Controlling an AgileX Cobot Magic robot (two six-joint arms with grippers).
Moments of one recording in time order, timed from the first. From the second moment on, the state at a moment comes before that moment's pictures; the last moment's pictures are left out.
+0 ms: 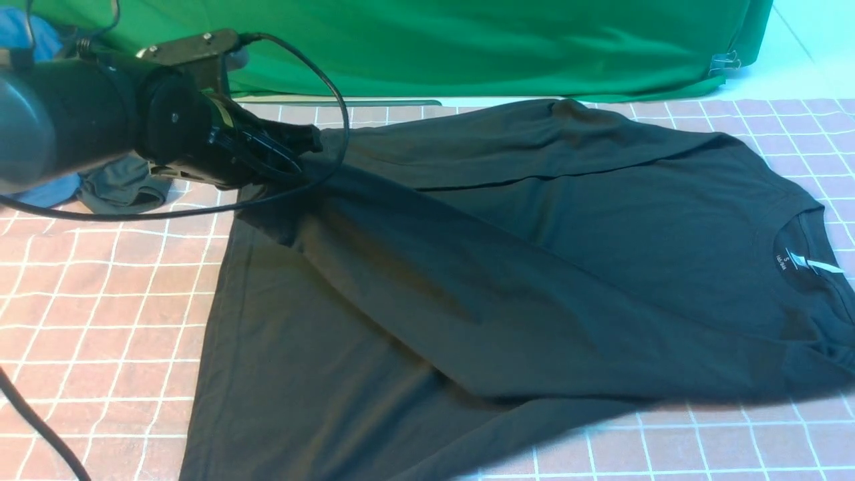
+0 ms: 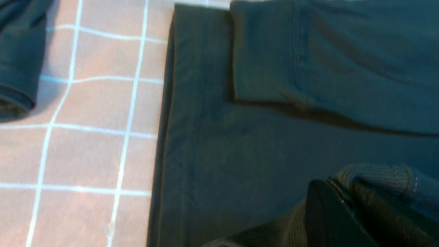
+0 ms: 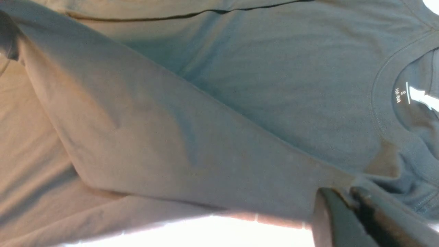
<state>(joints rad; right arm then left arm) 0.00 0.67 -0.63 0.34 0.71 -0.19 -0.19 1.74 -1.22 0.16 0.37 -0.44</state>
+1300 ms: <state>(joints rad) 0.00 1.45 -0.89 0.14 0.80 -0.19 -0.64 1.58 -1.22 -0.21 0.99 -0.25</state>
